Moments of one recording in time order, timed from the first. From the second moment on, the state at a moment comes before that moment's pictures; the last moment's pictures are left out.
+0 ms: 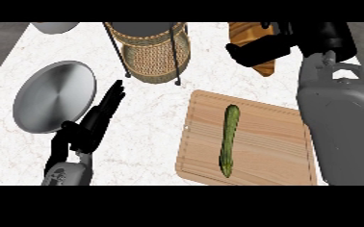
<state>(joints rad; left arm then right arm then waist) -0.11 0.12 -0.07 -1.37 0.02 -0.11 -0.08 -0.84 -0.21 0.05 -1.62 0.63 0.20 0.80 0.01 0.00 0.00</state>
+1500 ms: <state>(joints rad) -0.16 0.08 -0.10 -1.36 -0.02 -0.12 -0.07 -1.59 0.00 -0.10 -0.41 0.57 -0.18 0.54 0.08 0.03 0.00</state>
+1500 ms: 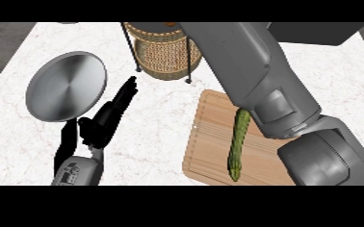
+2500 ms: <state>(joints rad) -0.18 0.10 -0.07 -1.34 0.00 -0.14 -0.07 -1.68 0.00 -0.27 -0.23 0.26 -0.42 0.54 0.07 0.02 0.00</state>
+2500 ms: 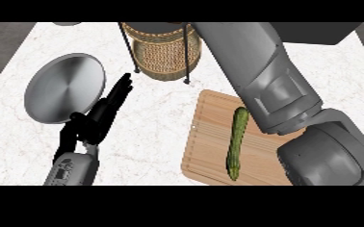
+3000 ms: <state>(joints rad) -0.13 0.11 -0.04 -1.34 0.00 -0.12 -0.09 -1.61 -0.12 -0.22 -0.30 0.36 -0.72 0.50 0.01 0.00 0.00</state>
